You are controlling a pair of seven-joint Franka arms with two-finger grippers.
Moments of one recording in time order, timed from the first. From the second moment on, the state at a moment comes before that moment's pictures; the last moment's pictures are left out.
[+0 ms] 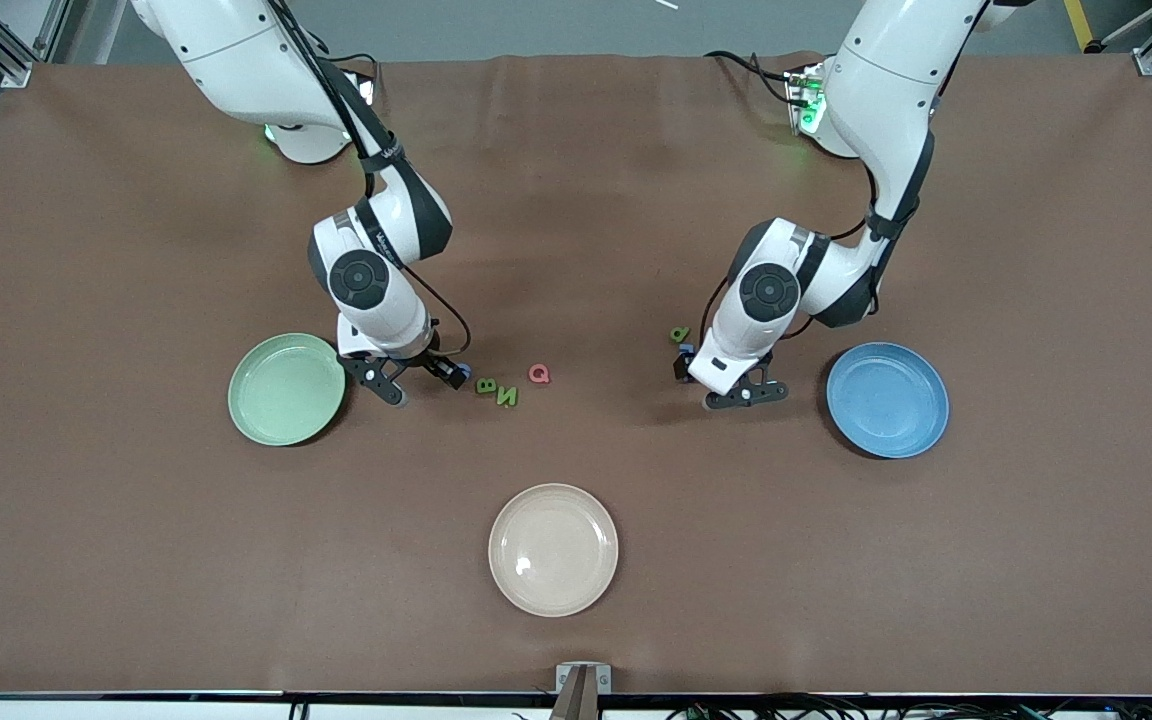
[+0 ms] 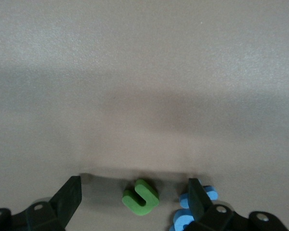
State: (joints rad) left arm -0.50 0.55 -0.03 -2.03 -0.02 2.55 -0.65; right arm 0.48 0.47 0.02 -2.07 0.04 2.52 1.13
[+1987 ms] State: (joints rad) left arm -0.50 0.54 -0.03 -2.07 -0.02 2.56 -0.69; right arm 0.53 0.53 0.01 -2.02 0.02 2.53 1.17
